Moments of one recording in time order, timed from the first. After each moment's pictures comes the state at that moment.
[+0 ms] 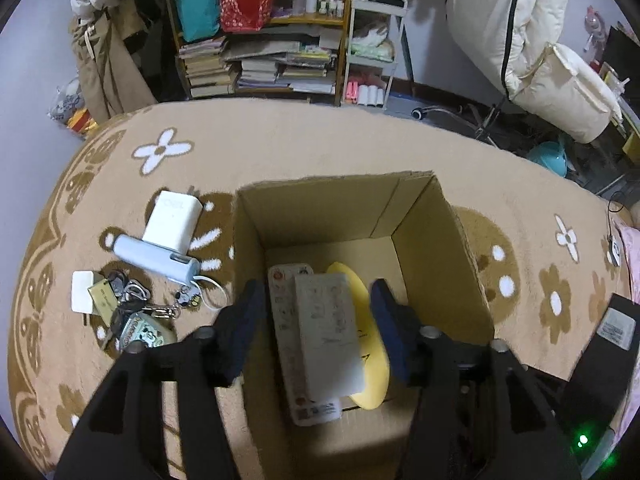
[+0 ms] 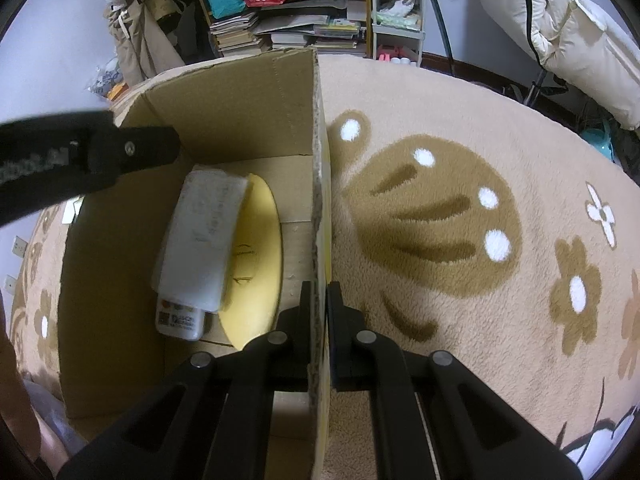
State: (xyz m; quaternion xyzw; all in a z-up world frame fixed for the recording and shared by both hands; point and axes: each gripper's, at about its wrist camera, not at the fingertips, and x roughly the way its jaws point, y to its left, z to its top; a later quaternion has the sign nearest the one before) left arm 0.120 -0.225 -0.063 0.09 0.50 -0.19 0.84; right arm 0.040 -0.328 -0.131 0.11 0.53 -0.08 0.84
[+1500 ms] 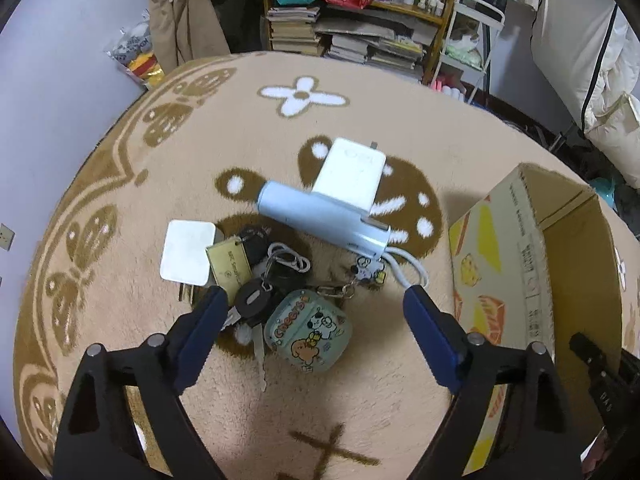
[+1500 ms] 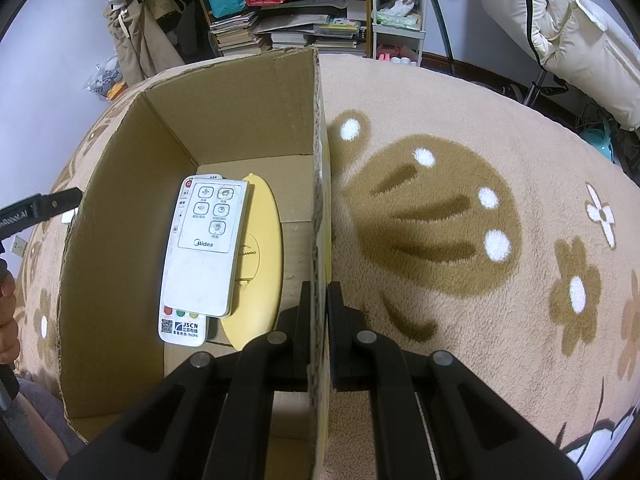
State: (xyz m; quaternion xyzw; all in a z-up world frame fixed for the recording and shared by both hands) left arm 0.171 -0.072 -0.110 0.05 0.53 -0.09 0.84; right arm 0.042 -0.334 -0.132 0.11 0.53 -0.08 0.84
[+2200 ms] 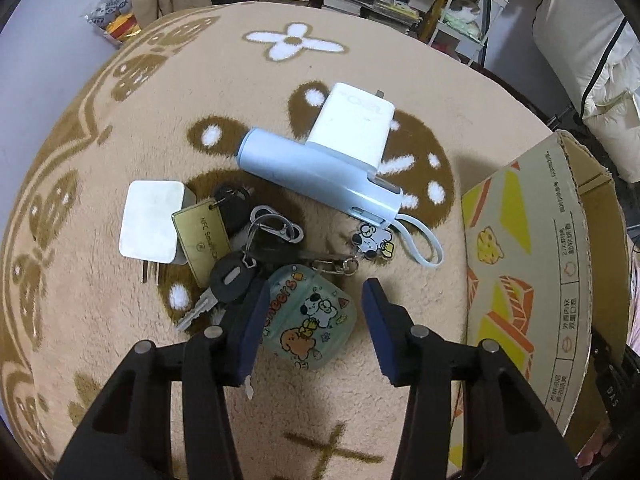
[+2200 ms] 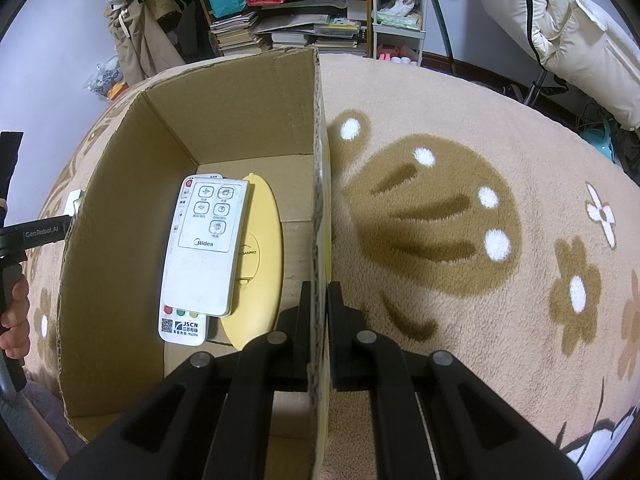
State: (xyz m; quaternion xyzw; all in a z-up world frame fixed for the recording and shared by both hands) left arm 0.185 -0.067 -0.147 0.03 0.59 -0.11 0.80; right arm 0.042 -0.333 -0.132 0.11 0.53 -0.08 0.84
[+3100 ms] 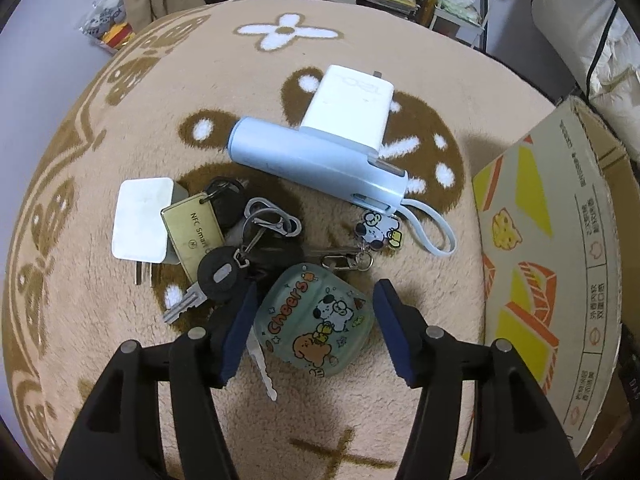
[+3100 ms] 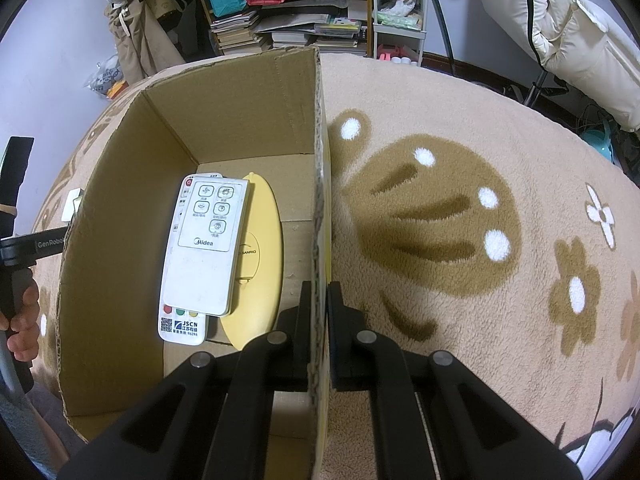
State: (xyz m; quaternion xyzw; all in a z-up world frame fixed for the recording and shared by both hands) left arm 0.184 -0.075 -0.161 0.07 0.59 -0.11 0.79; right arm 0.043 -0.332 -0.132 0.11 0.53 -0.08 0.84
